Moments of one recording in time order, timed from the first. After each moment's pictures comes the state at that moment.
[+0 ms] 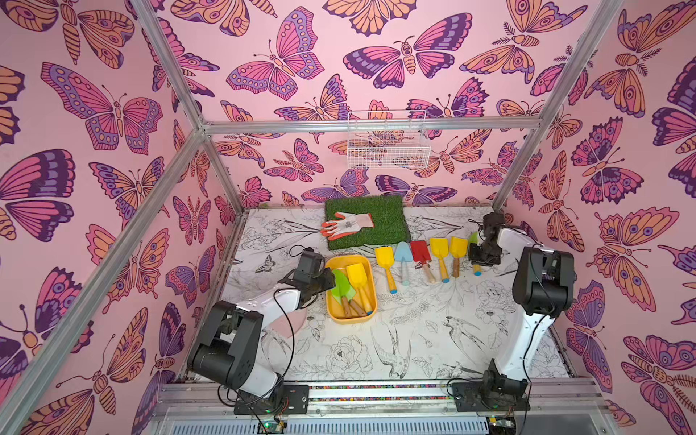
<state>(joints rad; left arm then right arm) -0.35 1.51 0.73 -0.06 0.08 -0.63 -0.10 2.06 1.50 -0.74 0.03 0.04</state>
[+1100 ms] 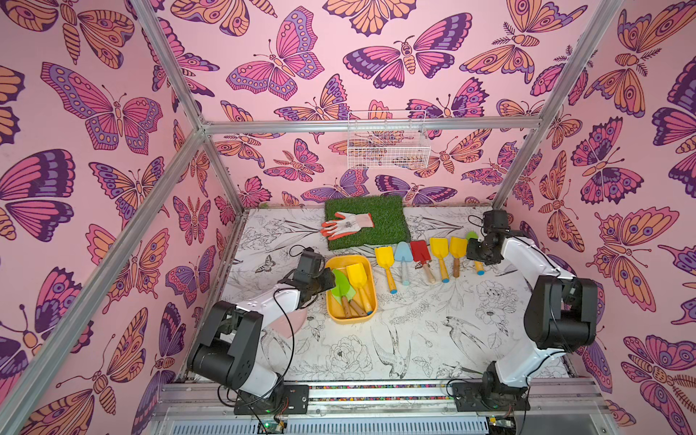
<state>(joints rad) -0.35 1.51 0.73 -0.06 0.08 -0.63 0.00 1.69 1.27 -0.65 0.06 0.17</state>
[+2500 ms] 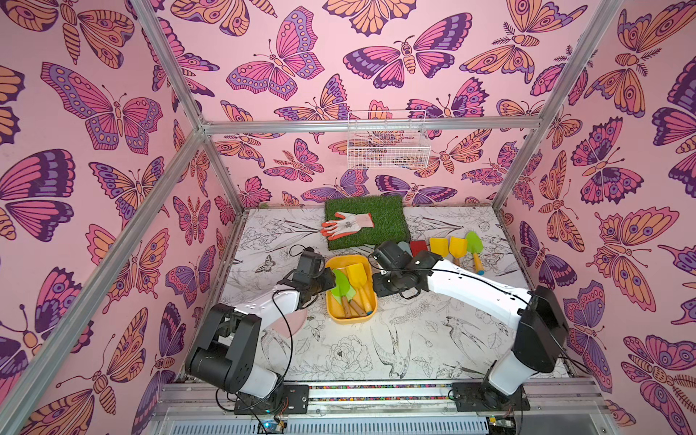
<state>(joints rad) -0.35 1.49 0.73 -0.06 0.08 -0.63 0.94 1.71 1.39 -0.80 0.04 0.53</state>
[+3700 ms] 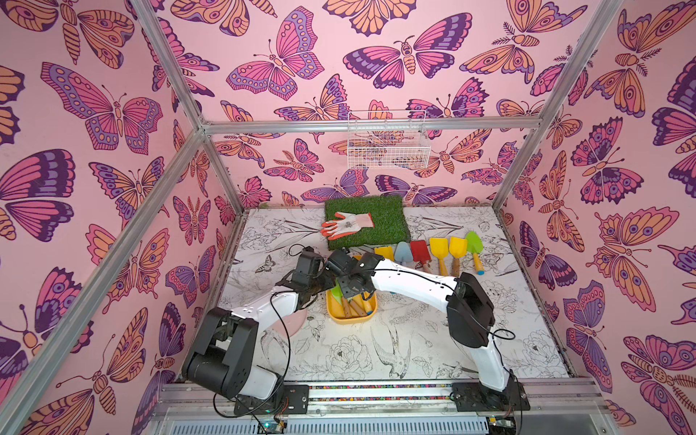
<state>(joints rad) -0.36 1.46 0.72 -0.06 0.09 -0.63 1.07 2.15 1.84 -0.95 0.34 0.55</state>
